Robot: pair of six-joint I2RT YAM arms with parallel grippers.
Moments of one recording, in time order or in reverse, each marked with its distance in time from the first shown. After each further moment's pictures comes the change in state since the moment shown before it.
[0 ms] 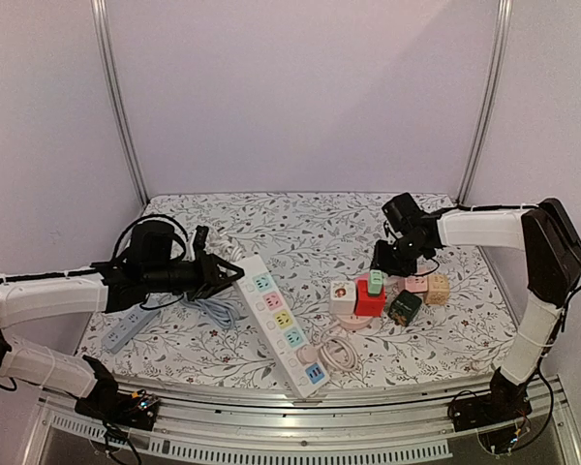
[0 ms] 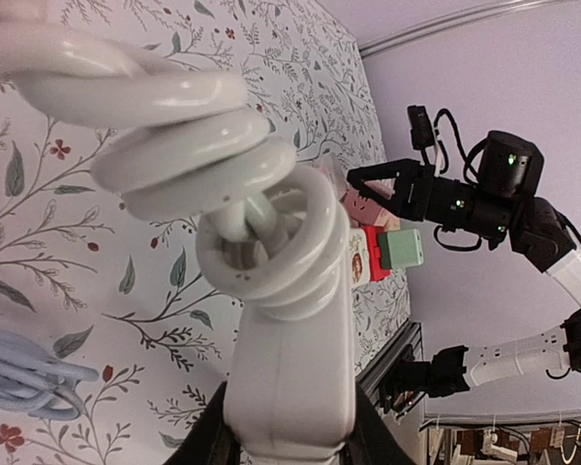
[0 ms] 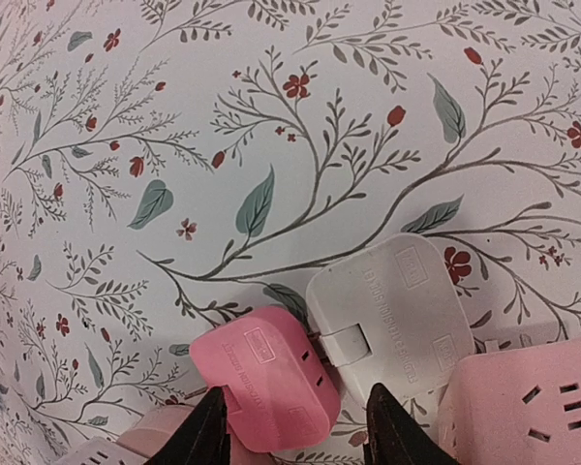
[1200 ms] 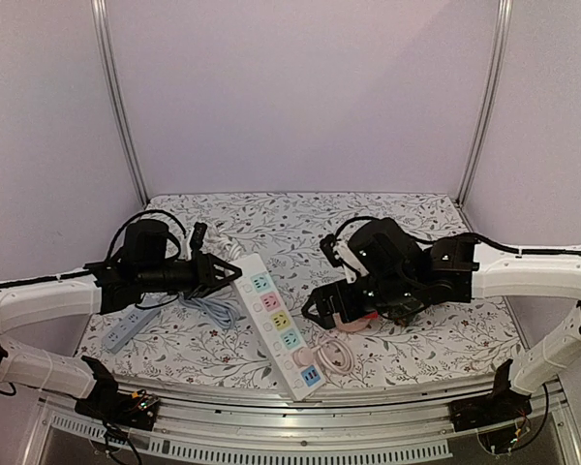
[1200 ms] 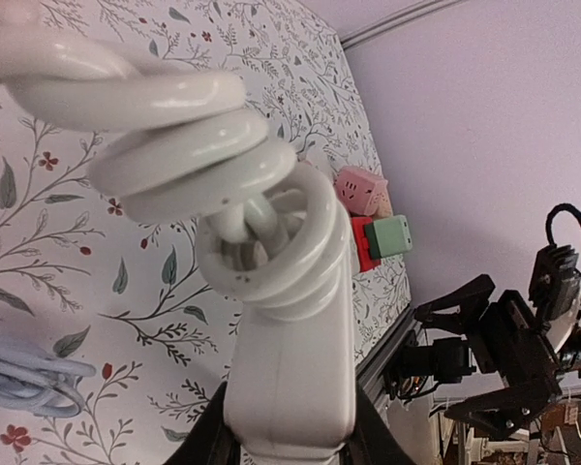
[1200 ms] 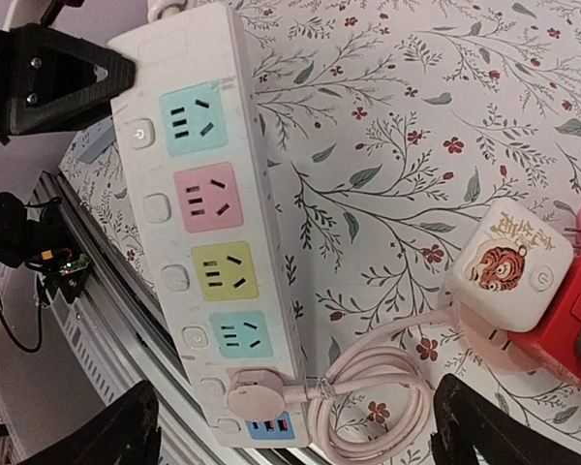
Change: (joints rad) left arm 0.003 -0.056 -0.003 -0.034 0.027 0.066; right arm 0.576 -0.407 -0.092 -0.010 0.008 0.000
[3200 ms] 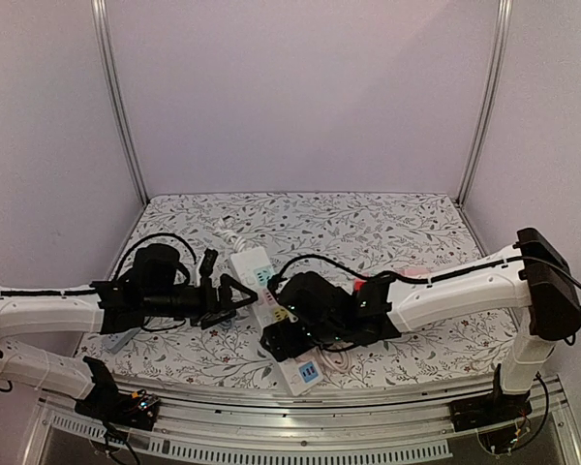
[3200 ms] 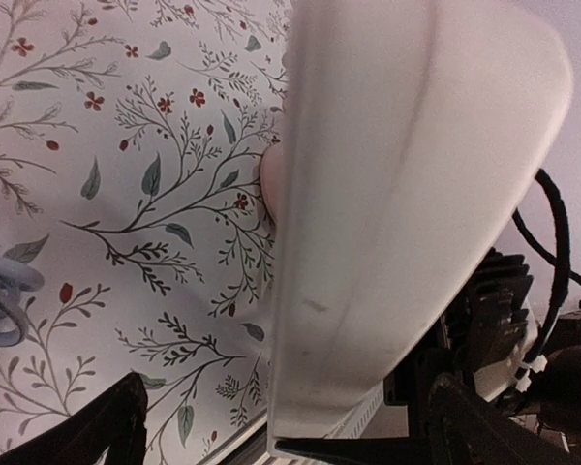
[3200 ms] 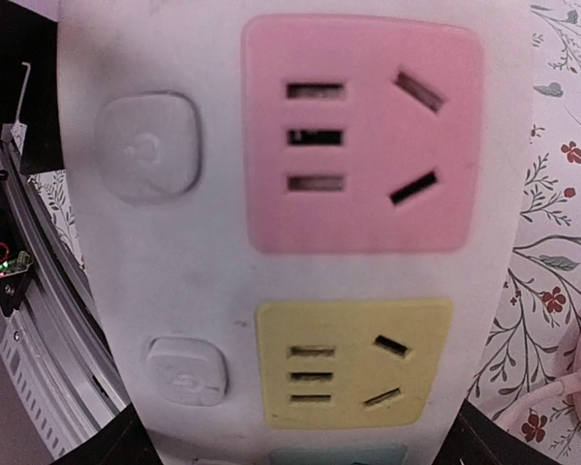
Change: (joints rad) left arm -0.147 -0.026 -0.108 0.033 -0.058 -0.096; right arm 0.173 0.414 0.108 0.225 0.158 0.013
